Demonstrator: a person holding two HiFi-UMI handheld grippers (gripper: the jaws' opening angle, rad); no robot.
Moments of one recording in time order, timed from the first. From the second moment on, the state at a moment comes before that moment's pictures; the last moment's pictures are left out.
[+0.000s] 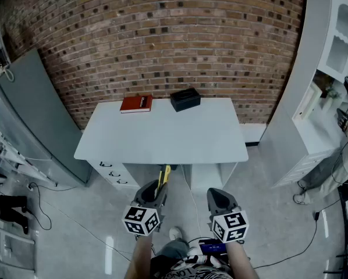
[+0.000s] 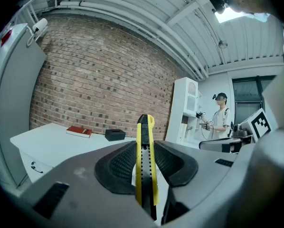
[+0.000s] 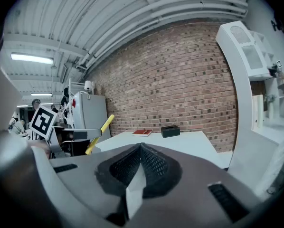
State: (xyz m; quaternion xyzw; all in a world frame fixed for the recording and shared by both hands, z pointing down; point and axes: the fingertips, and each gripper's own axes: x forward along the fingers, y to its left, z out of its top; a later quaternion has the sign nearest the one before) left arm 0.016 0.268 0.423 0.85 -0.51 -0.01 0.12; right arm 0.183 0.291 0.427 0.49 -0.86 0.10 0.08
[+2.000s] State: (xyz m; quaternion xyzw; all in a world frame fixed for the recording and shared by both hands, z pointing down) left arm -0.117 -0.127 0.487 0.85 -0.48 0.01 0.21; right arm 0.056 -0.092 0.480 0.50 -0.84 0.17 0.15
